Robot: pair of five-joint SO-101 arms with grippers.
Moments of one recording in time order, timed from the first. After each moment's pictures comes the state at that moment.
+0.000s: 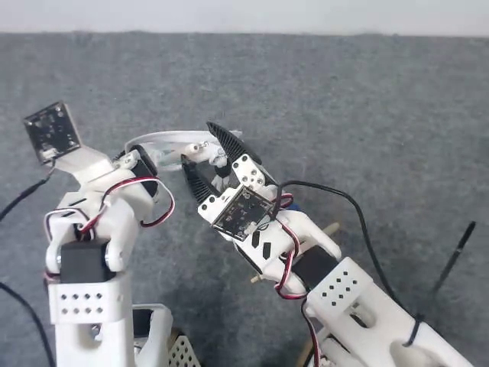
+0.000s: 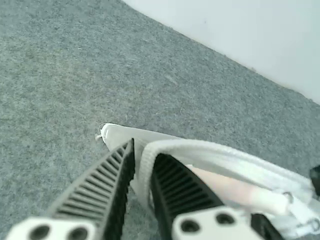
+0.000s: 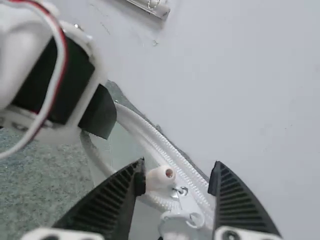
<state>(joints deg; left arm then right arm) -8.0 -59.2 45.6 62.4 29.2 -46.8 -47.9 62.2 -2.7 21.9</state>
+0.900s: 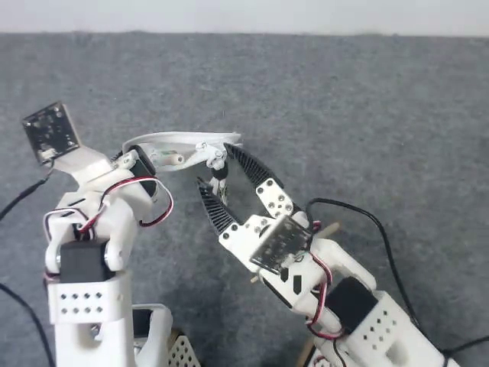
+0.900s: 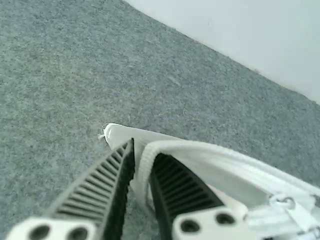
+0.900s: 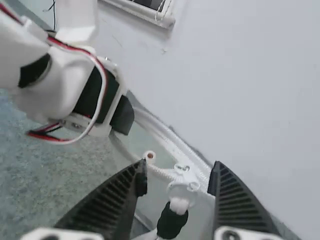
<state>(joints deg) -8.4 -59.2 45.8 62.4 29.2 -49.2 -71.9 64.3 20.6 17.6</state>
